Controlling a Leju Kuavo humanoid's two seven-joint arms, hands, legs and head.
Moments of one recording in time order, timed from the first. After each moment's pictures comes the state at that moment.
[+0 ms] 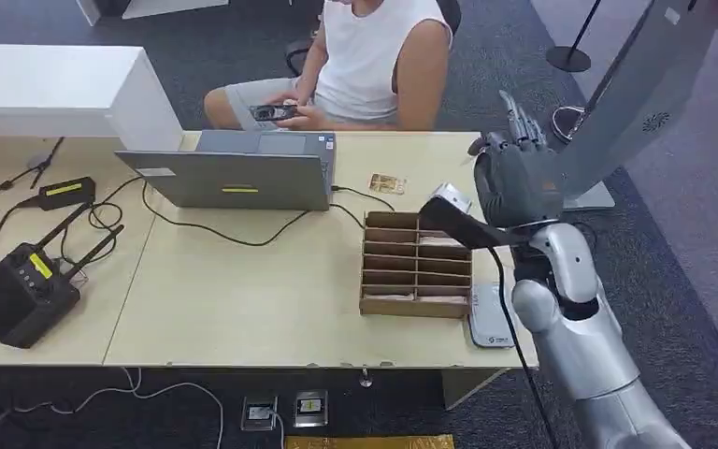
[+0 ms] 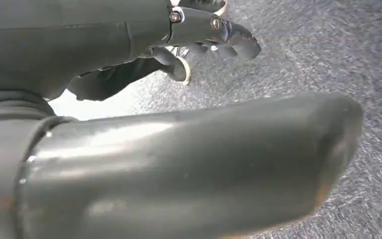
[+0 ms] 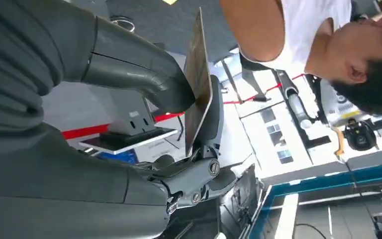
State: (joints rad) left arm -0.22 0.23 -1.19 -0.16 0.46 0.35 0.06; right arm -0.54 -0.24 0.30 -1.53 1.07 -0.24 0.02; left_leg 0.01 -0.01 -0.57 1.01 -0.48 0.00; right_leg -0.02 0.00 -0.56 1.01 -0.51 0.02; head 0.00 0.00
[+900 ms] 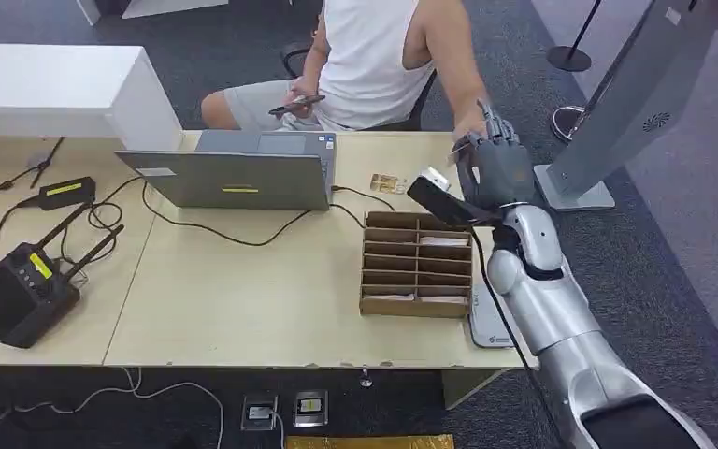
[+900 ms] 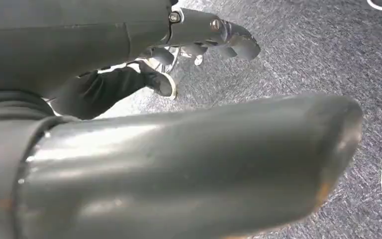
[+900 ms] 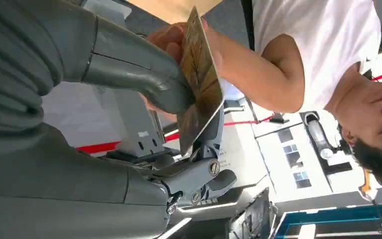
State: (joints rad) left arm -0.28 0.21 -1.25 -0.17 0.41 0.31 0.09; right arm -0.72 -0.13 0.31 -1.03 1.05 -0.38 -0.08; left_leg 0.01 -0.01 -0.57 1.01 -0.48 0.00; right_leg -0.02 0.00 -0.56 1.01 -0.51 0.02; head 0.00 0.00
